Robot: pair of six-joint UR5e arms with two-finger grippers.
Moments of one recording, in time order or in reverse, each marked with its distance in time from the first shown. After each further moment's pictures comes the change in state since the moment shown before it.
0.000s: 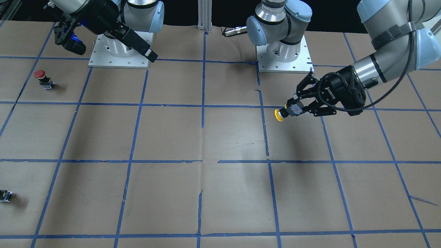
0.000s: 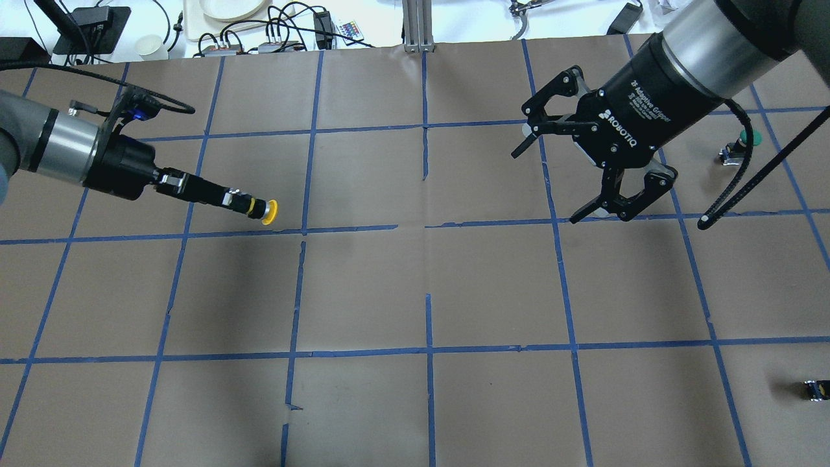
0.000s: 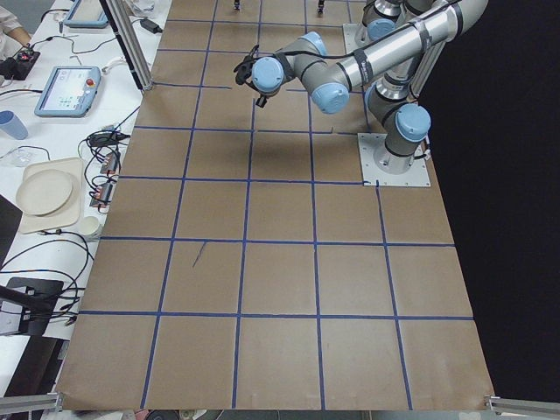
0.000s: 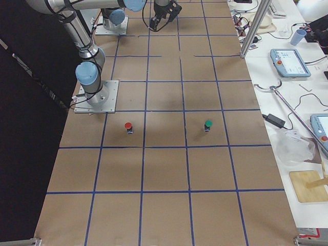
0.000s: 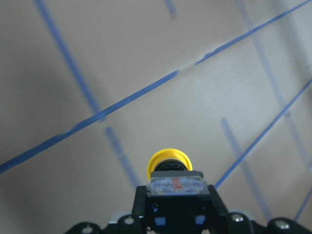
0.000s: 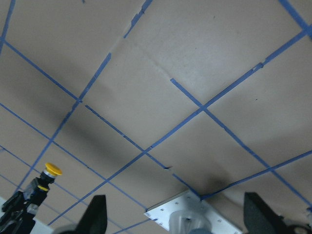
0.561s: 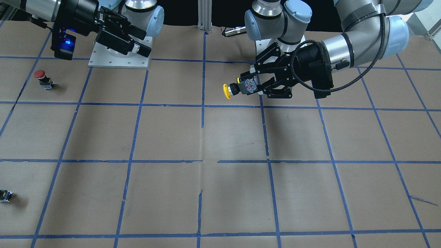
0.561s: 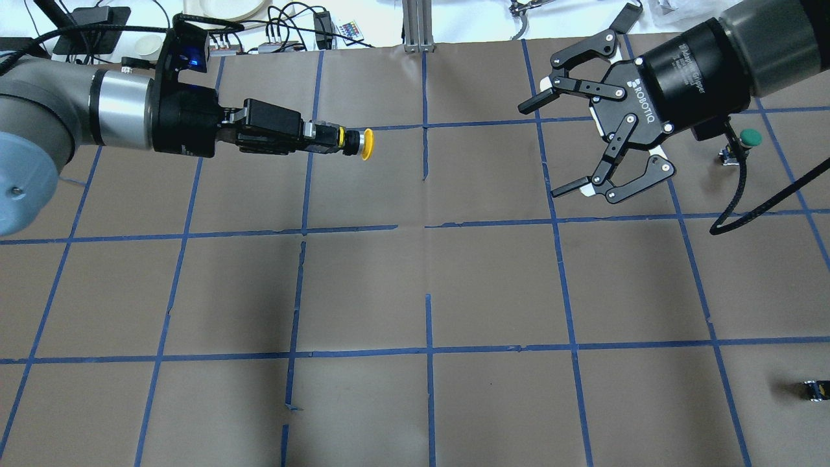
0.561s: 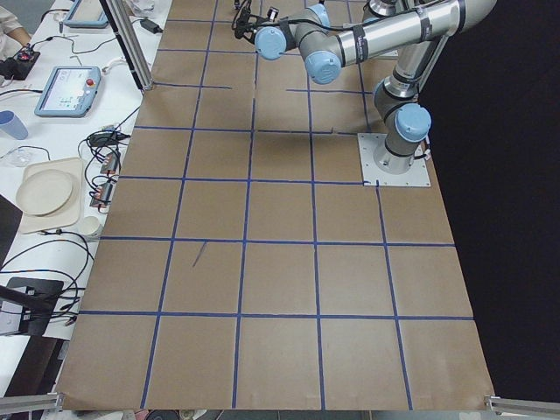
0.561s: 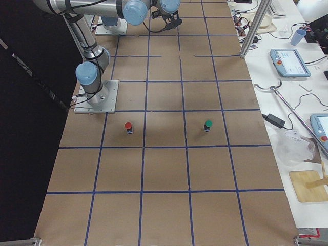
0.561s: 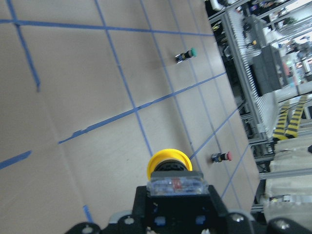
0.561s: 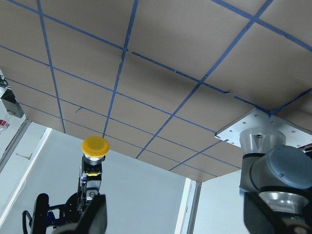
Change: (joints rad) left arm -0.159 0.046 0.018 -0.016 -0.426 -0.177; right arm -0.116 0.003 0.013 0.206 0.307 0.013
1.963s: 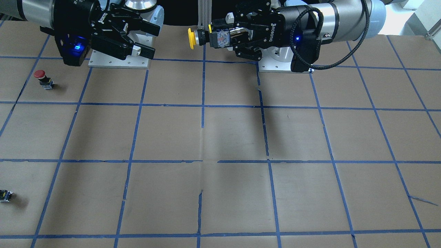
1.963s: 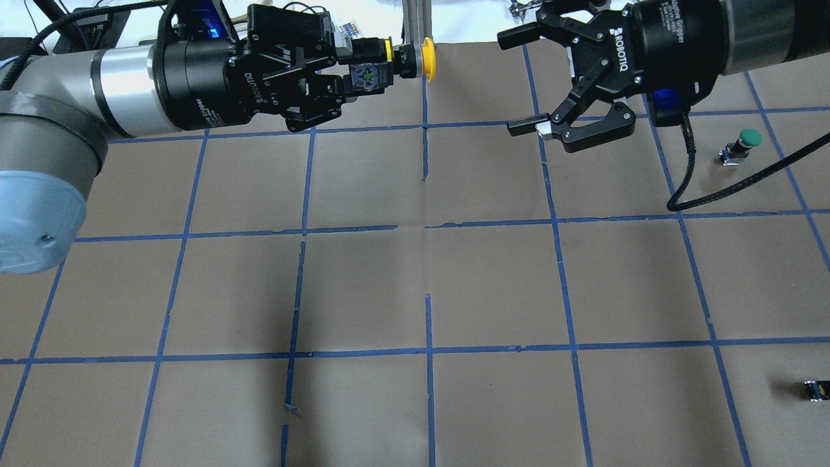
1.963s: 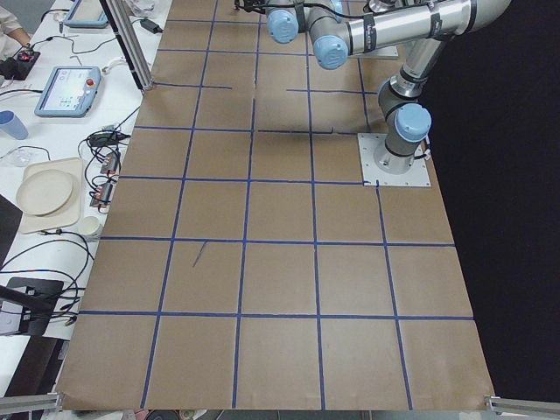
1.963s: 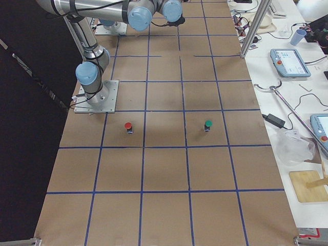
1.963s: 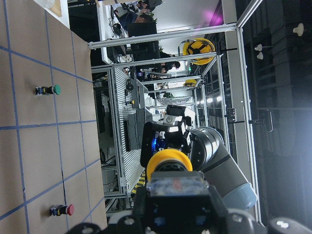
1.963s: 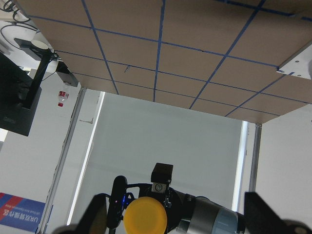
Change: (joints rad) left arm -0.093 0.063 -0.040 0.149 -0.353 -0.572; right arm 0.021 0.037 -0.011 -0.051 0.245 0.199
